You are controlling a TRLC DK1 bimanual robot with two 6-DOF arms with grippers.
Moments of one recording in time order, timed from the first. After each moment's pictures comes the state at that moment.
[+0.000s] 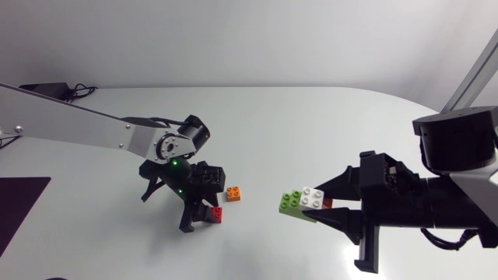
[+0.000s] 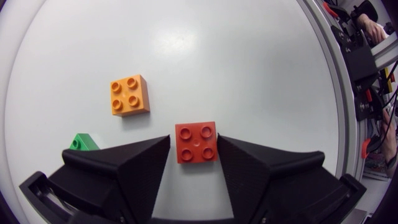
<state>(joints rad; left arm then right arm) -0.49 1.85 1.05 -0.60 0.34 1.10 0.43 0.85 0.60 -0.41 -0.54 -0.64</state>
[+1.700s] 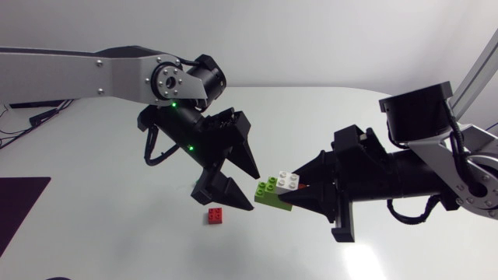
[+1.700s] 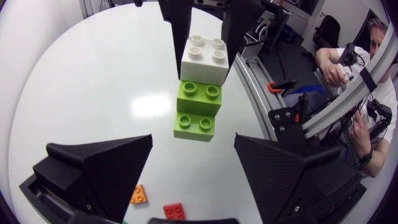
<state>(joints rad) -0.58 1.75 1.38 -0.96 0.72 1.08 0.43 1.09 0.70 -0.28 -0.72 -0.51</state>
